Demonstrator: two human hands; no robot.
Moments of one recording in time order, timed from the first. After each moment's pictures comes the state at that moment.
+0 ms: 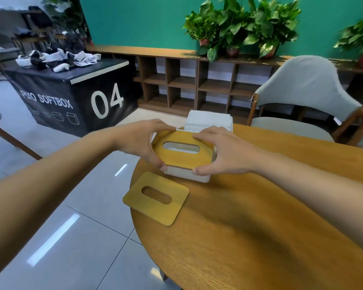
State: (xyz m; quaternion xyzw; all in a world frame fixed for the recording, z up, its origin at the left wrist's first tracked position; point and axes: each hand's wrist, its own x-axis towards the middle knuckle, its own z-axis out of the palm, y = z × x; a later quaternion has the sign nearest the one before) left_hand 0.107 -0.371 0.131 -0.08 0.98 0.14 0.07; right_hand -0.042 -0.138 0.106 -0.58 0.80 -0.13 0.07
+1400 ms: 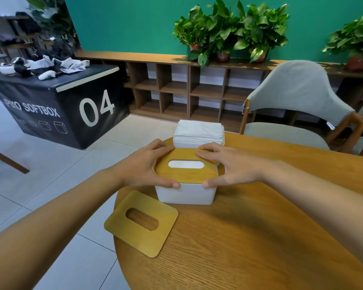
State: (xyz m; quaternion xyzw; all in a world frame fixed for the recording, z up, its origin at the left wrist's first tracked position) left_hand 0.064 -0.376 0.053 -0.05 0.98 0.18 -0.01; right_hand -0.118 -0.137 0.078 -0.59 0.79 -0.06 0.17
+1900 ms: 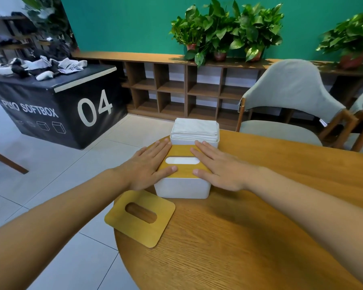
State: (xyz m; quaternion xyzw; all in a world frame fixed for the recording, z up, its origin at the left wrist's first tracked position) left_hand 0.071 -0.351 0.048 -0.08 0.99 0.10 0.06; right_hand -0.097 -0.131 0.054 -0.57 0.81 -0.02 0.11
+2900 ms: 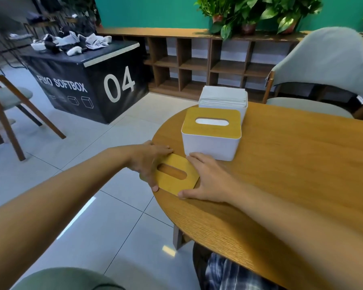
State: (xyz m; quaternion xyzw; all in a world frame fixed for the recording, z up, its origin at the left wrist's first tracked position) left_hand 0.165 -0.364 0.036 -0.12 0.95 0.06 0.27; right_hand 0.056 -0.142 -0.006 -0.57 0.80 -0.16 0.10
